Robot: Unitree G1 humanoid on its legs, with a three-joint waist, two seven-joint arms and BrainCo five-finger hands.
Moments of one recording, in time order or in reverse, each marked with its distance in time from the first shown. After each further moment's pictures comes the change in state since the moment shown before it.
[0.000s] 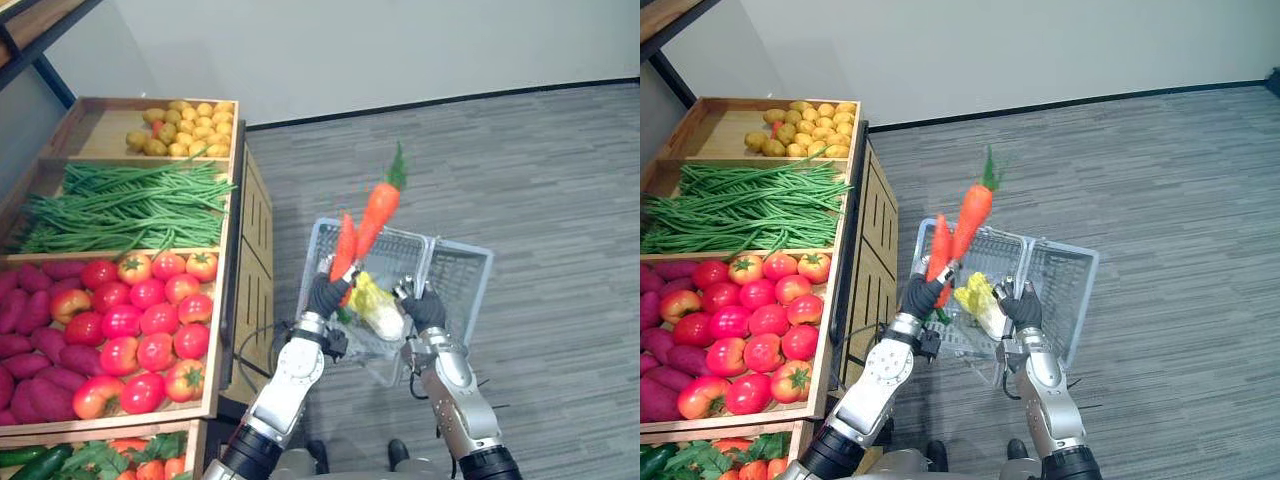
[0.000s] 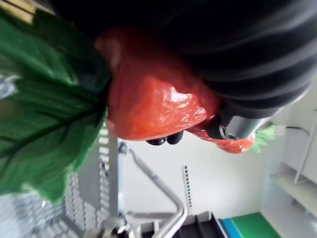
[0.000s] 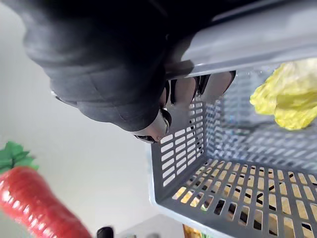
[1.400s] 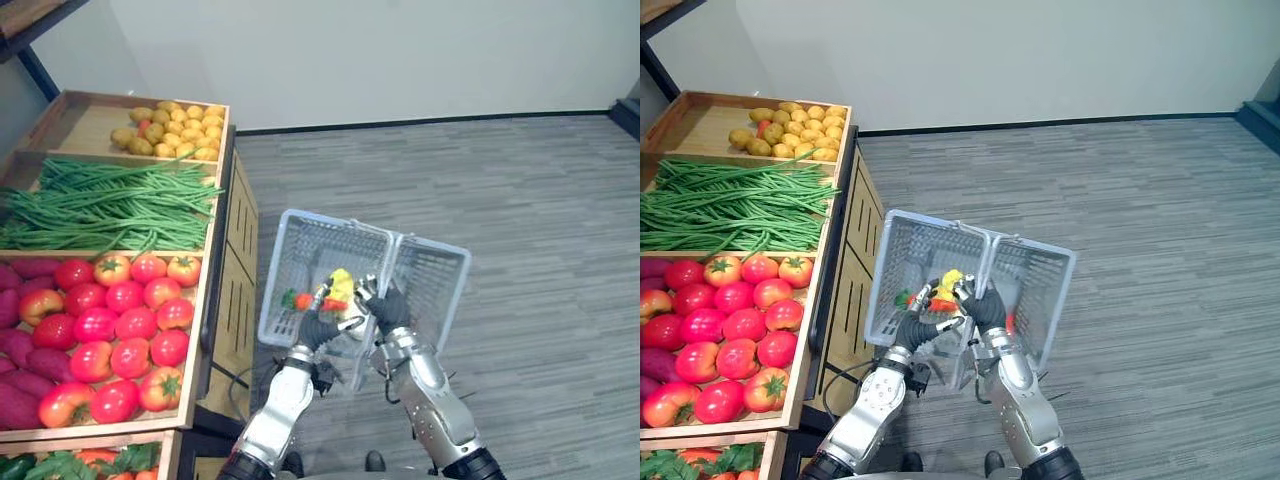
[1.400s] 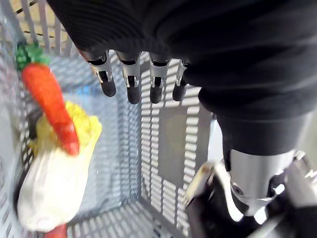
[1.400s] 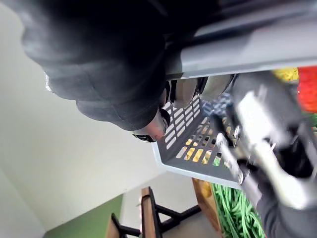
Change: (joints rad) left arm 0.120 0.021 0.087 0.023 0.001 0.014 -0.021; right arm 0.001 0.016 0.134 -0.077 0.088 -0.004 0.020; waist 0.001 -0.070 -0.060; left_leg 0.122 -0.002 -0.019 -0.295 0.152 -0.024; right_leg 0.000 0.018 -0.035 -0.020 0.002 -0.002
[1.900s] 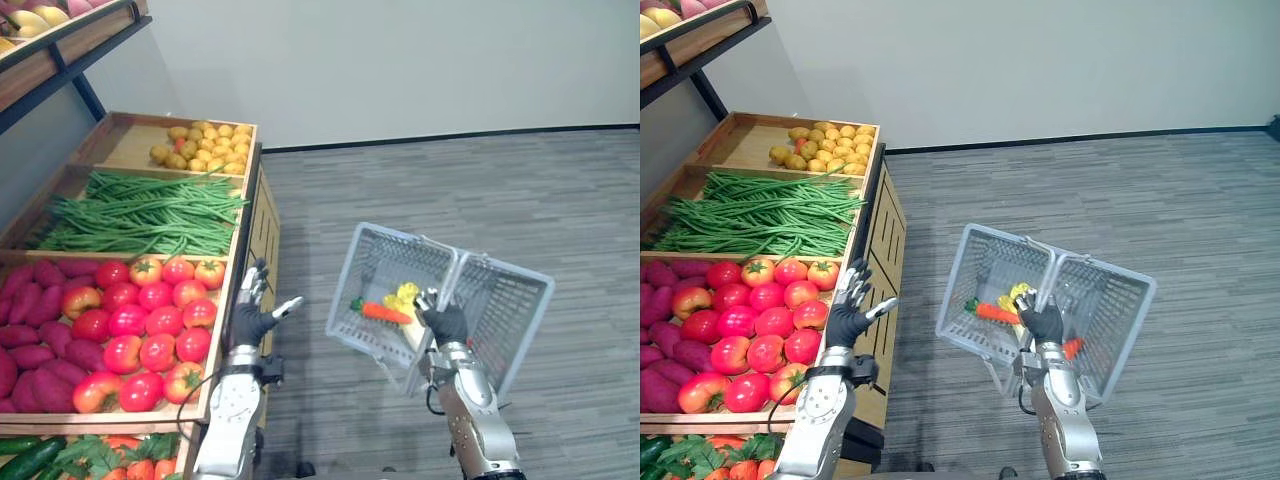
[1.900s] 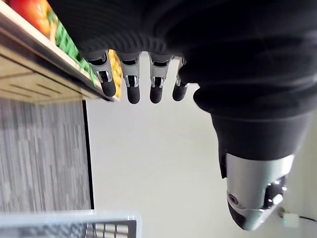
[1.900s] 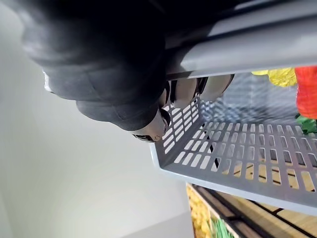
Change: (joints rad) left arm 0.202 0.010 0.289 -0.231 -0.160 -0.076 -0.078; right arm 0.131 -0.009 -0.286 0.012 -0.132 0.001 0.010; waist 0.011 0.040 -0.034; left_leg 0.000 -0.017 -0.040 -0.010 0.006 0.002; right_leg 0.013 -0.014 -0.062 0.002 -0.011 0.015
